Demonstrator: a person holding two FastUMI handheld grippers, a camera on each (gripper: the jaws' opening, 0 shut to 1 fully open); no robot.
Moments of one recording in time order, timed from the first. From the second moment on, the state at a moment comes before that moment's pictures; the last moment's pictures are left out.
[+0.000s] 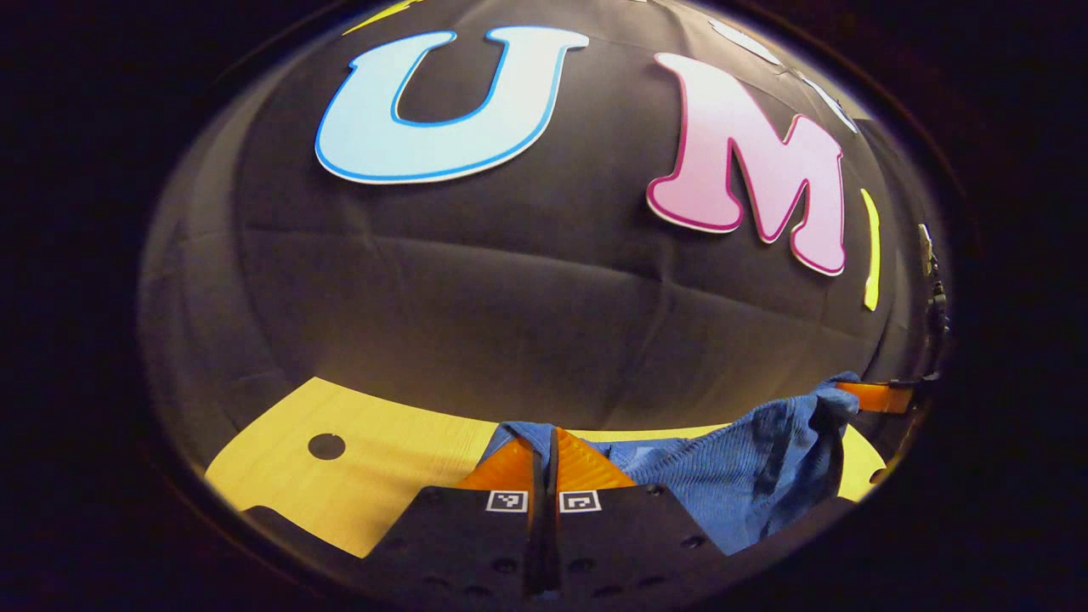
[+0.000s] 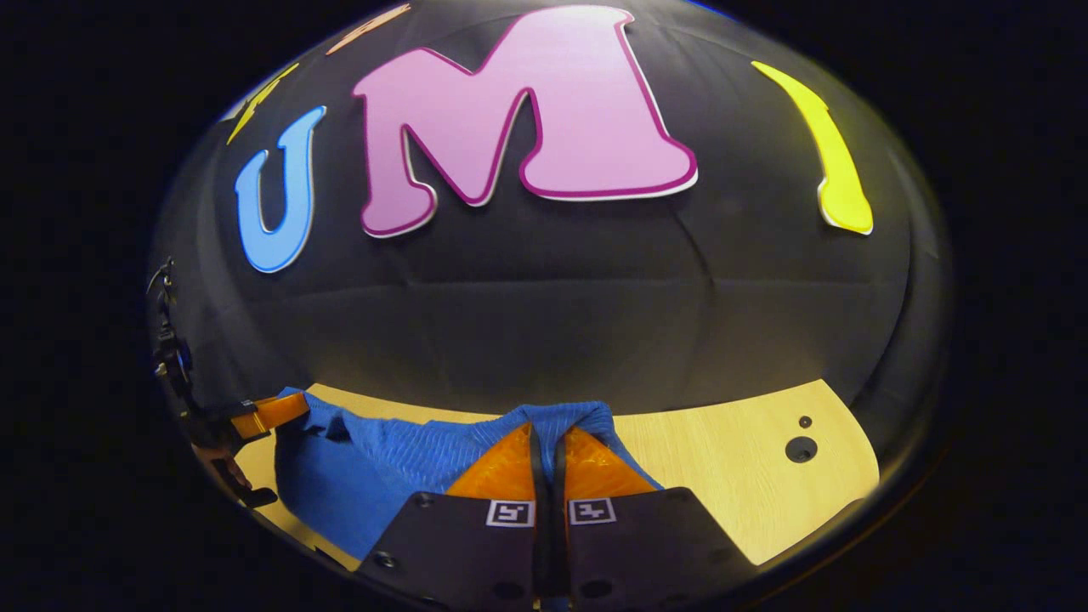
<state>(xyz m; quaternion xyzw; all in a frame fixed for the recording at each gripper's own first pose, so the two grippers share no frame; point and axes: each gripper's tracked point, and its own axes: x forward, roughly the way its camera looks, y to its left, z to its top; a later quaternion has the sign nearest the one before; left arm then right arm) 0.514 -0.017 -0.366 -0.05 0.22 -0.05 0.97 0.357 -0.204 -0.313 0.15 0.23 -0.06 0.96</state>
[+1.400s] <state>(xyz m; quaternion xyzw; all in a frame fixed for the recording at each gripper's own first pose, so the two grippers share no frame) 0.316 -0.031 -0.284 0.02 0.18 -0.07 0.98 0.199 -0.169 -0.255 0.03 0.17 -0.15 0.97</state>
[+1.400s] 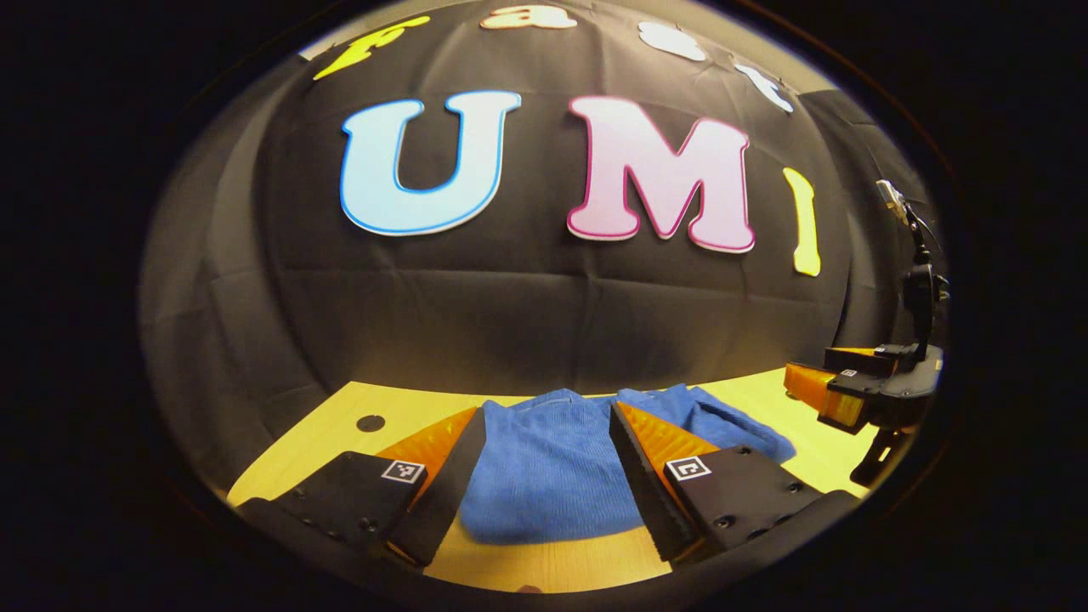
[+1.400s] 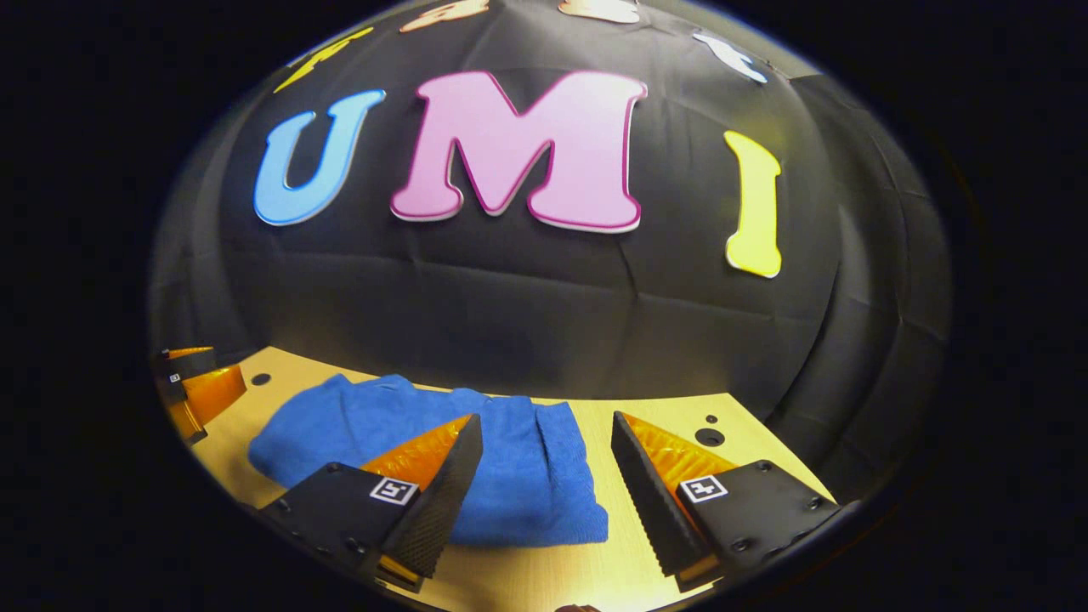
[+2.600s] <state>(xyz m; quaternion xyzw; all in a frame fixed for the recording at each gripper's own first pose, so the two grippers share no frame) -0.024 0.015 -0.076 0.00 0.12 -0.01 0.99 -0.126 -0.049 -0.024 0.01 0.07 -0.05 1.00</state>
